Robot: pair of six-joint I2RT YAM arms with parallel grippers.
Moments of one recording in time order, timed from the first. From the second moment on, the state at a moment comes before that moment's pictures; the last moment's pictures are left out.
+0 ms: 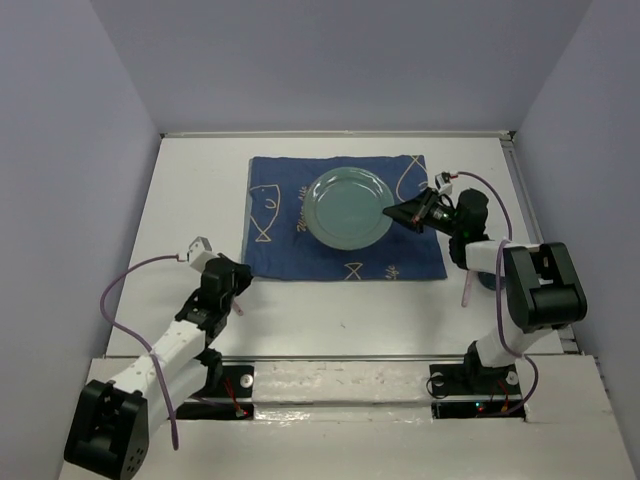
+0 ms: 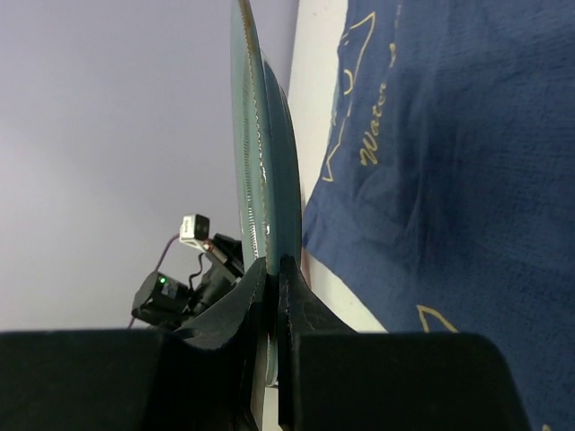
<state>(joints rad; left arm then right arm) -0.33 0.83 0.19 0.10 -0.30 -0.96 0.10 1.60 0.65 0.86 -0.86 1.22</state>
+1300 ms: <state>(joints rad) -0.34 0.65 0.74 -0.17 -0.28 -0.38 0.18 2.01 0.89 0.72 -0.69 1.11</state>
